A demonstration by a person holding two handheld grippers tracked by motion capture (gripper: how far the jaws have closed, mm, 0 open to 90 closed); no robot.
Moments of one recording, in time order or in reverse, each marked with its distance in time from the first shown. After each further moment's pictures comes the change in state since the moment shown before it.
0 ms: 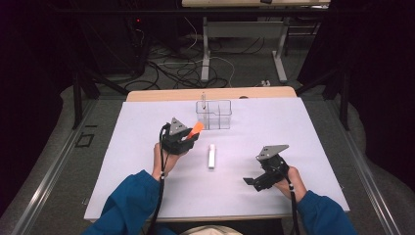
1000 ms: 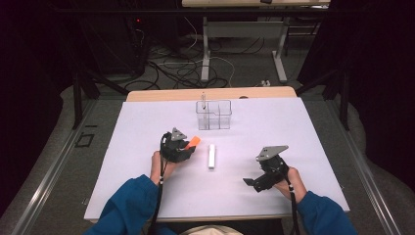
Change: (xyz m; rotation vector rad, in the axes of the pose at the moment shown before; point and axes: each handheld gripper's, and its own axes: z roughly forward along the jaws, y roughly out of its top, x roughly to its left) left arm 0.007 -0.035 0.009 0.195 -0.015 -0.009; right arm 0.003 0.000 -0.001 0.006 -0.005 -0.008
